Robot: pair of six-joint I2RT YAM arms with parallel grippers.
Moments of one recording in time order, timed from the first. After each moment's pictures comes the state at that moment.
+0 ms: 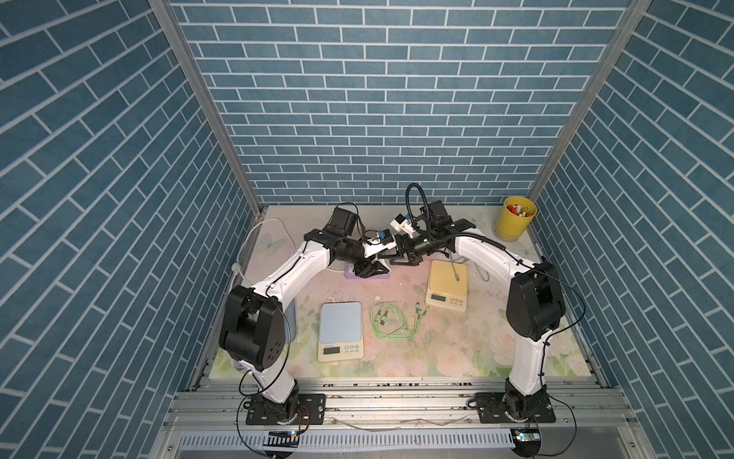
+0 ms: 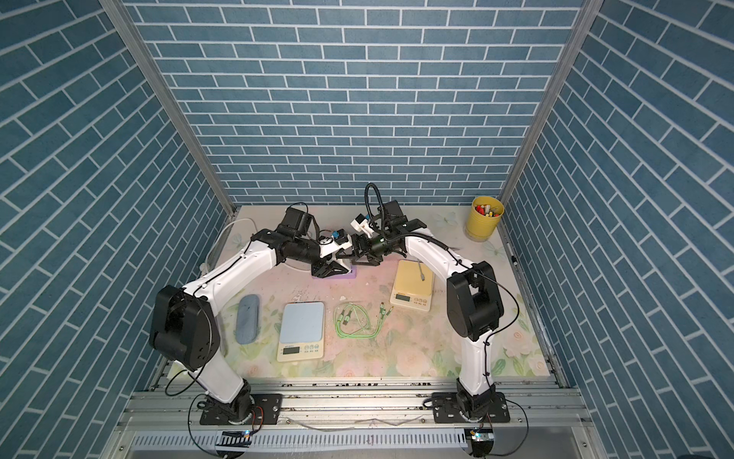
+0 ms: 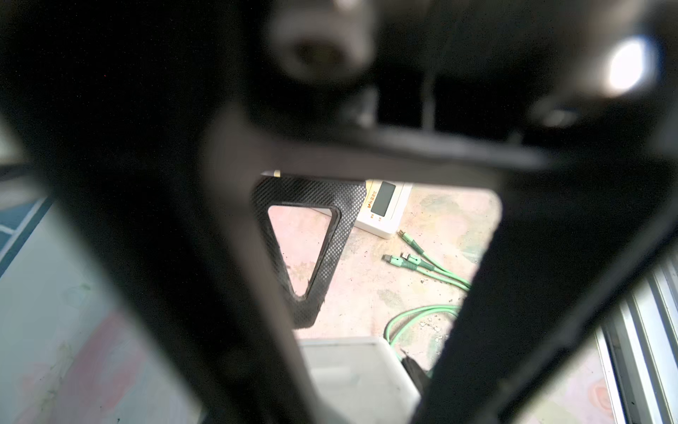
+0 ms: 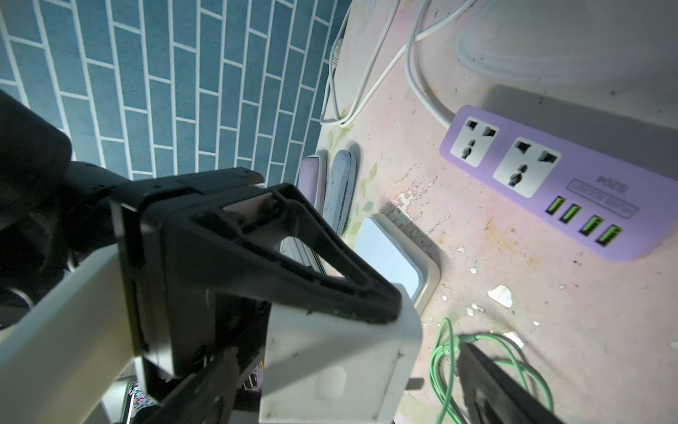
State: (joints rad) left arm -0.40 1.69 1.39 -0.65 0.69 0.77; right arm 0.56 1.96 1.66 -0.63 -1.01 0.41
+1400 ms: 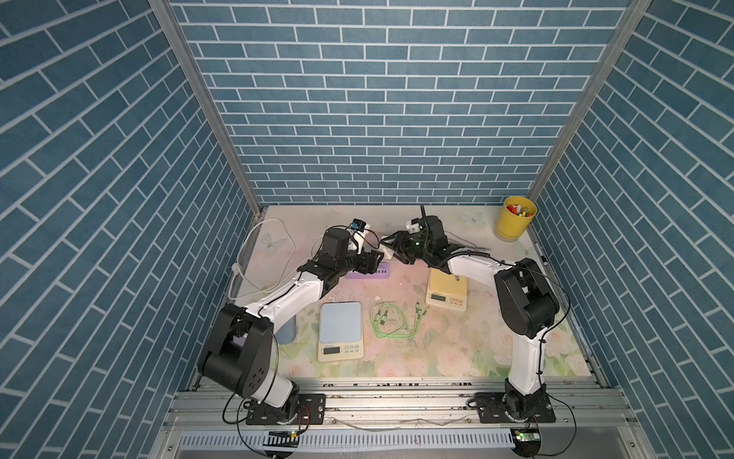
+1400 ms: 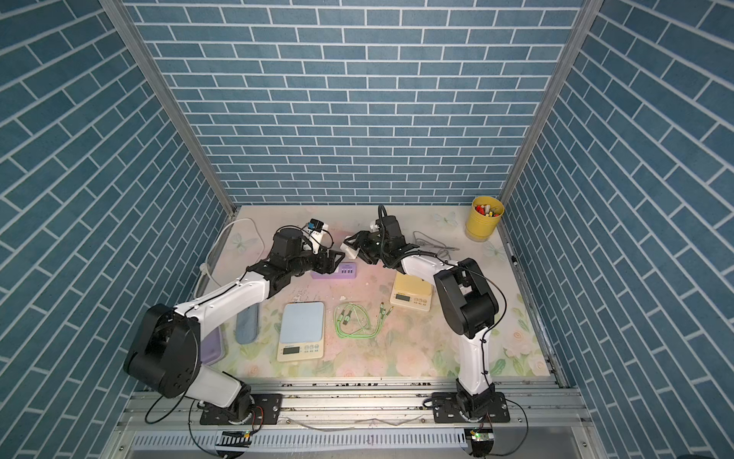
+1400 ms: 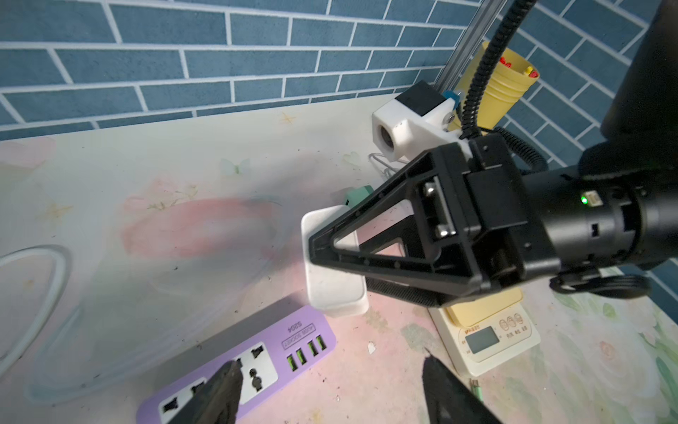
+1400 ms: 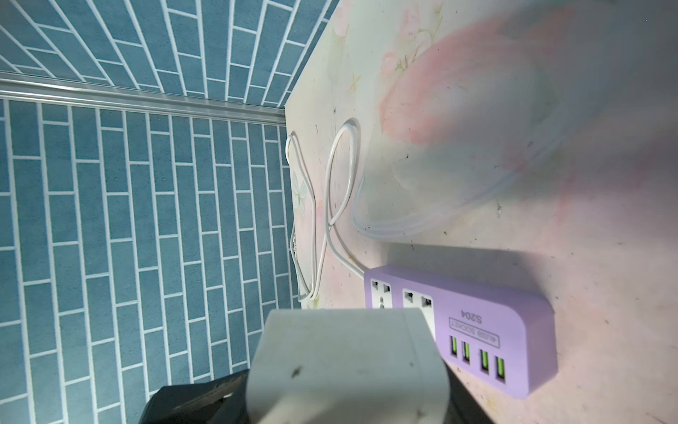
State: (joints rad) left arm -0.43 1.53 0.97 0.06 0.28 -0.18; right arm 0.58 1.99 1.36 0.14 -0.53 1.14
